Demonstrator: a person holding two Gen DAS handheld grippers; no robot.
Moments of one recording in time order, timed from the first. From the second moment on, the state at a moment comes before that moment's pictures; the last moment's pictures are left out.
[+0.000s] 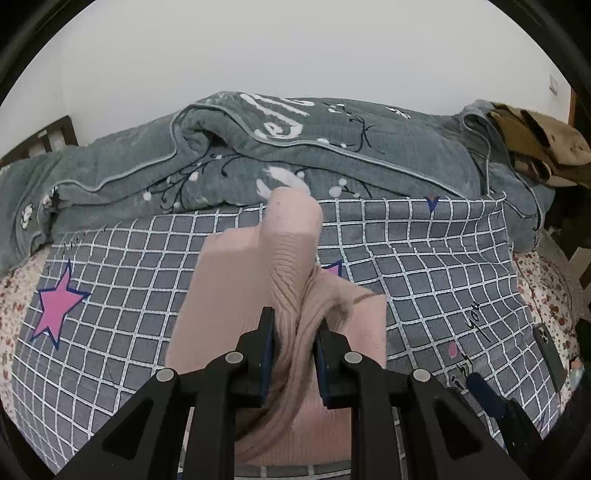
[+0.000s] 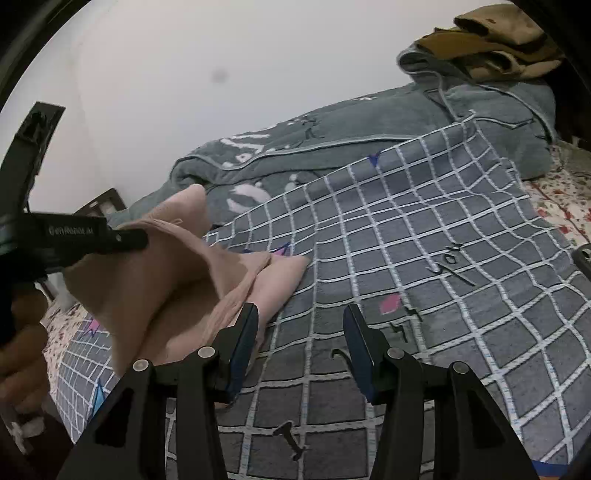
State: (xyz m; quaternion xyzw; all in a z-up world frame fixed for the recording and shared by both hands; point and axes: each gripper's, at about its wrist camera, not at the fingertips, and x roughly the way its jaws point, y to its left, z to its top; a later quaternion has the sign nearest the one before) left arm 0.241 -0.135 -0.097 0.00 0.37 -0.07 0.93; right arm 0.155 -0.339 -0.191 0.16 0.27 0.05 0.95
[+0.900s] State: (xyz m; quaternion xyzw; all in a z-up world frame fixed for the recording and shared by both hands) left arm 0.273 -0.111 -0.129 -0.07 0.39 -0.25 0.88; right arm 0.309 -0.282 -0.196 0.18 0.32 0.17 0.91
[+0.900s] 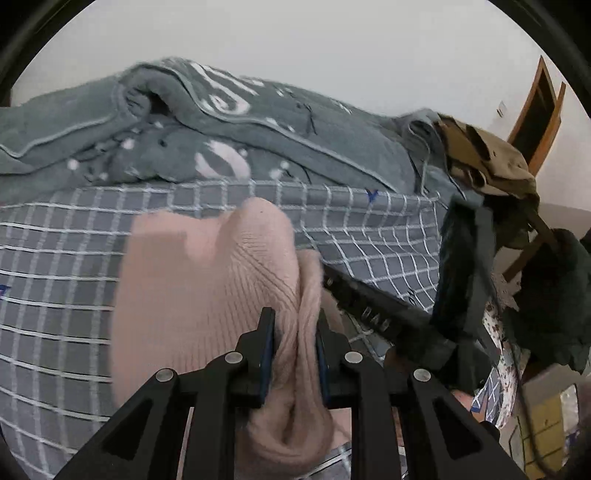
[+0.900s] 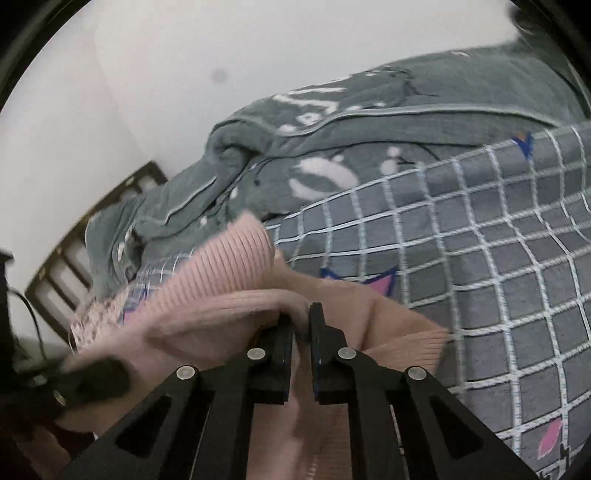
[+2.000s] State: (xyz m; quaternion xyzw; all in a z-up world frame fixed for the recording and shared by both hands) left arm 0.238 0.067 -0.130 -0.13 0.35 -0.16 0.91; right arm 0.250 -0.218 -0.182 0.09 0.41 0.10 0.90
